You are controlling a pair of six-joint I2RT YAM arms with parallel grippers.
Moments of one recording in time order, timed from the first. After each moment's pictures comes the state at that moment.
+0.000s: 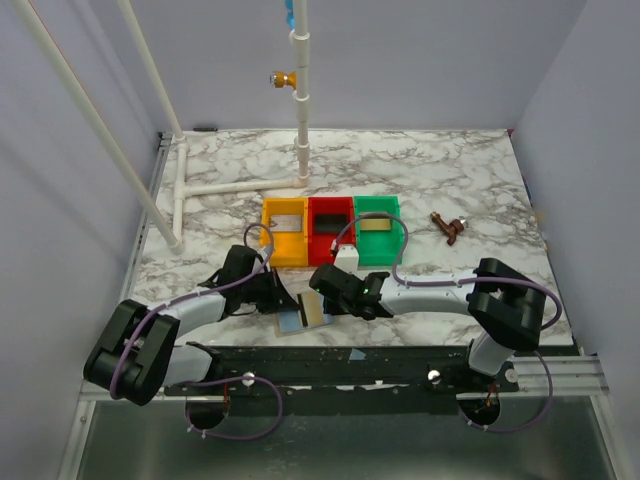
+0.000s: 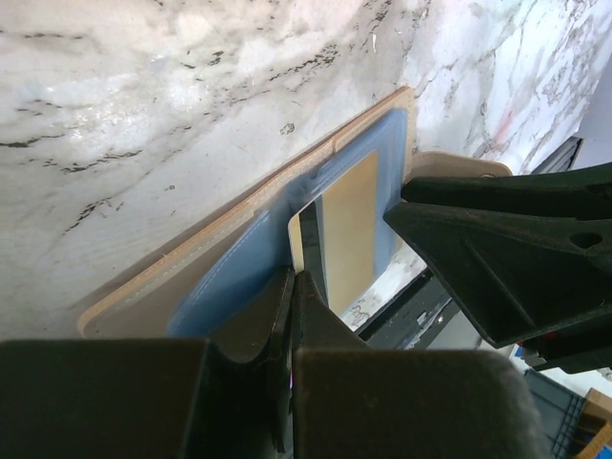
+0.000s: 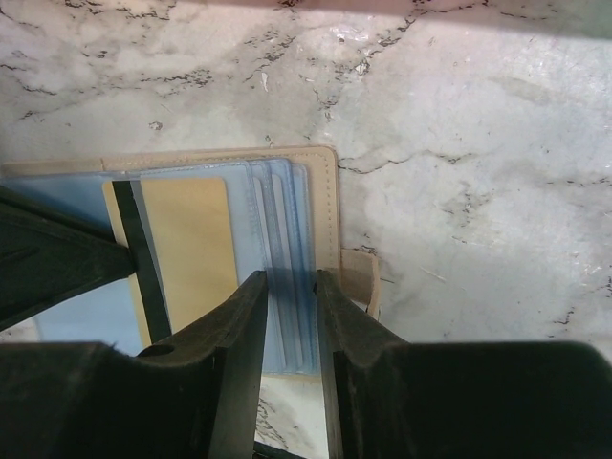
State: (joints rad) left arm -0.39 1.26 0.32 0.07 0.58 -0.75; right arm 1.15 1.68 0.92 -0.27 0.38 0.95
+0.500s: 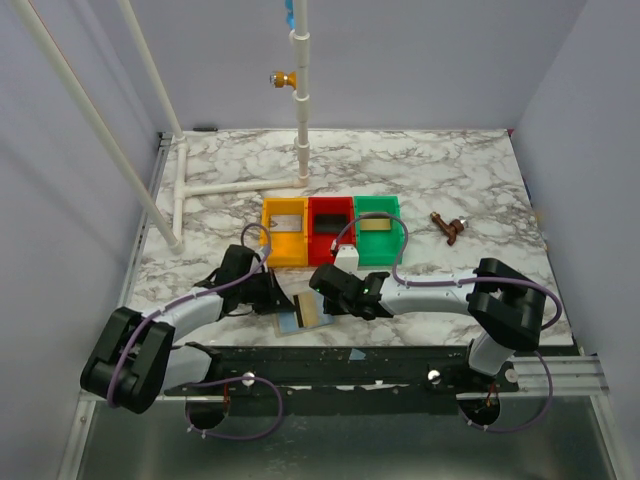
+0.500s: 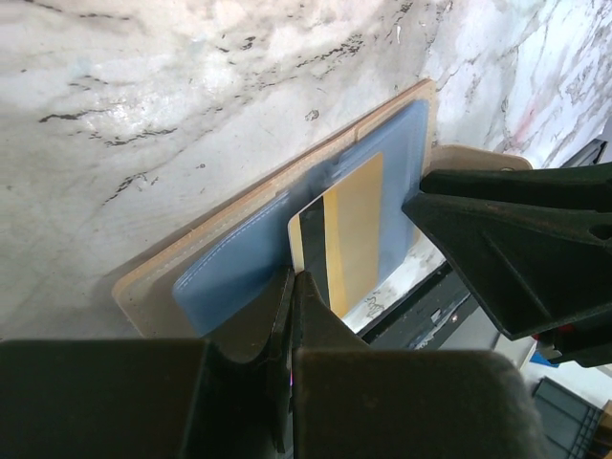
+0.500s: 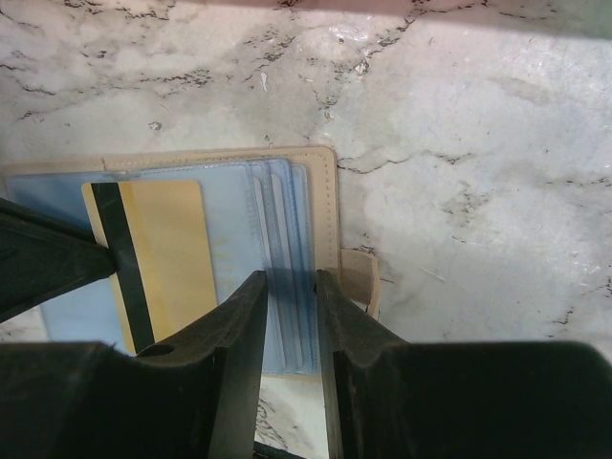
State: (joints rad) left arm -0.38 1.22 0.33 -0.04 0.55 -0.70; right arm 1.15 1.68 0.92 -0.27 0.38 0.95
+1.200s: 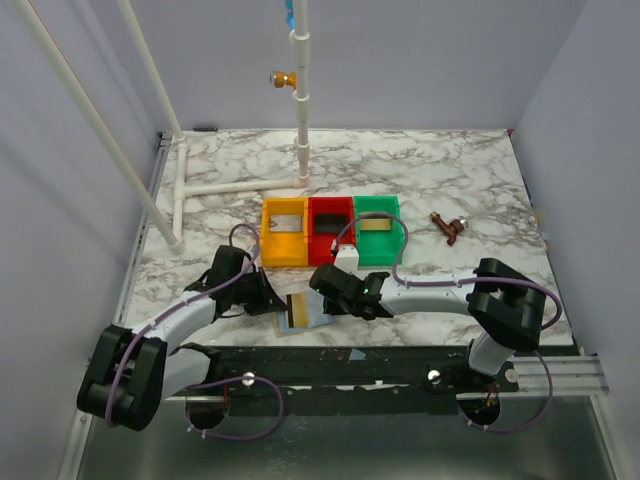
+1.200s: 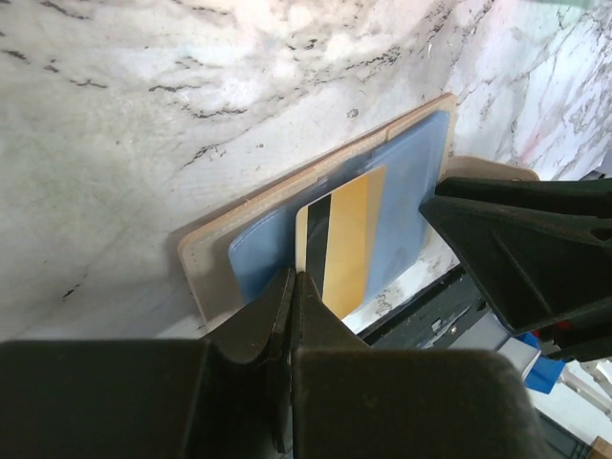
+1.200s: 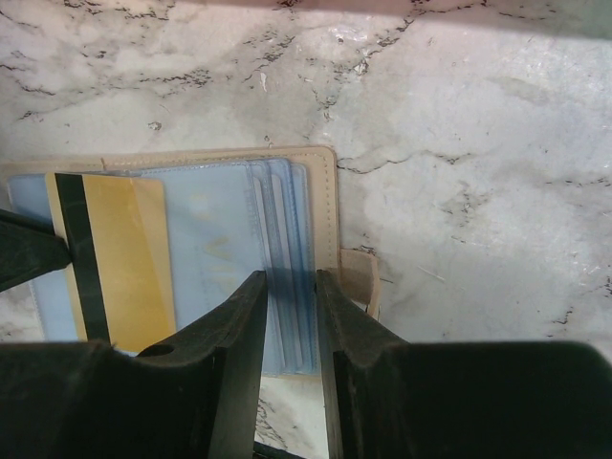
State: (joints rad) left arm -0.31 1.13 0.33 -0.15 0.54 -0.69; right arm 1.15 1.68 0.92 -0.27 0.38 0.95
